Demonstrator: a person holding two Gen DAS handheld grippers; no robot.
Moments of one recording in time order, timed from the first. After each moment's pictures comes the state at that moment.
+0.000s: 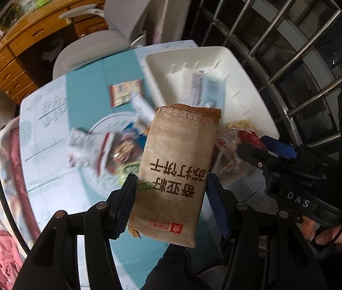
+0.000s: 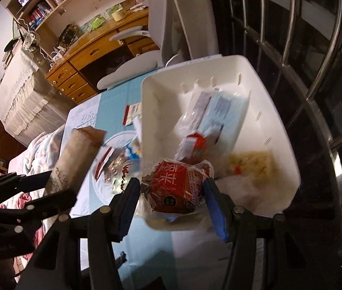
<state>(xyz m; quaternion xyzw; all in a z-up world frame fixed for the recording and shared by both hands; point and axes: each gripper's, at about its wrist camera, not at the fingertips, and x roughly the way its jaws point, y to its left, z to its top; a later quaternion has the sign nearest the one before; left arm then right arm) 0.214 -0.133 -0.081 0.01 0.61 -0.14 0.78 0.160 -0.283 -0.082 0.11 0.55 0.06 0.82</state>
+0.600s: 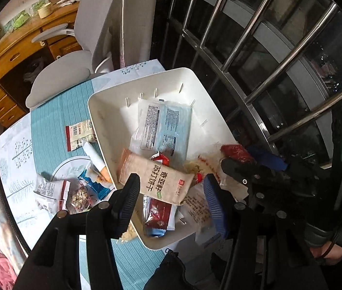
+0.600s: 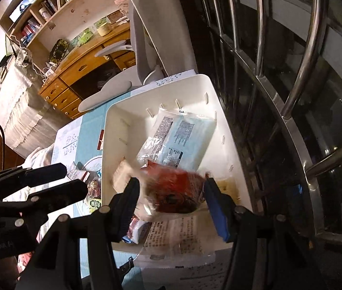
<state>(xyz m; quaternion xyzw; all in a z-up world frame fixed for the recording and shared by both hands) 0.273 -0.239 -0.079 0.02 0.59 -0.18 0.79 0.194 -0.362 -0.086 0.13 0.54 0.05 0.83</state>
